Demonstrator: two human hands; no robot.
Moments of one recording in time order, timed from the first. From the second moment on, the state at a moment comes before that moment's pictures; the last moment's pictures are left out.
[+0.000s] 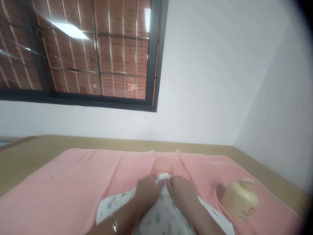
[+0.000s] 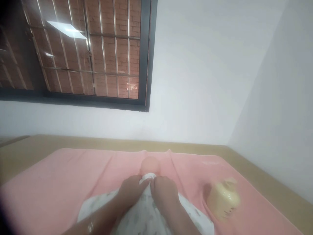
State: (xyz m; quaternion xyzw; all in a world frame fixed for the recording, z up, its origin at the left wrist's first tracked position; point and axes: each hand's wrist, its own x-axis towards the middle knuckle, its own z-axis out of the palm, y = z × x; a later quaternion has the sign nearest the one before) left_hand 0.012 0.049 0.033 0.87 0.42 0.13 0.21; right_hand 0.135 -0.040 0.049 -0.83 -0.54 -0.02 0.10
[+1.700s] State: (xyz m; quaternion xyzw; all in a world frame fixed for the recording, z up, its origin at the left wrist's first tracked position) left_hand 0.015 0.040 0.028 0.89 0.41 0.18 0.06; right_hand 0.145 -0.042 0.046 -0.82 -0.54 0.13 0.13
